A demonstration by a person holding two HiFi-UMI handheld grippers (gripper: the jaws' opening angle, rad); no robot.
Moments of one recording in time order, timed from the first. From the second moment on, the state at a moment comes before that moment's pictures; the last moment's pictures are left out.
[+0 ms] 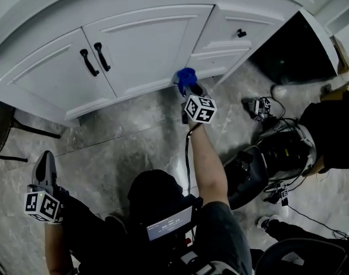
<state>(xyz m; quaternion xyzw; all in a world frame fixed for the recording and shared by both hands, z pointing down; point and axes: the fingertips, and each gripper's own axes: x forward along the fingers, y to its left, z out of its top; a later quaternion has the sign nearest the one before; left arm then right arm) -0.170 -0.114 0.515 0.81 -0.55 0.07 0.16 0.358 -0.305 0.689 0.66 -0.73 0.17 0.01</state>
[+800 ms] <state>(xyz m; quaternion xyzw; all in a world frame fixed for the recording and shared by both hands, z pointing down) -0.258 -0.119 0.458 0.80 -0.59 0.01 0.11 0.177 -0.181 0.409 0.60 -0.79 0.12 -0.05</state>
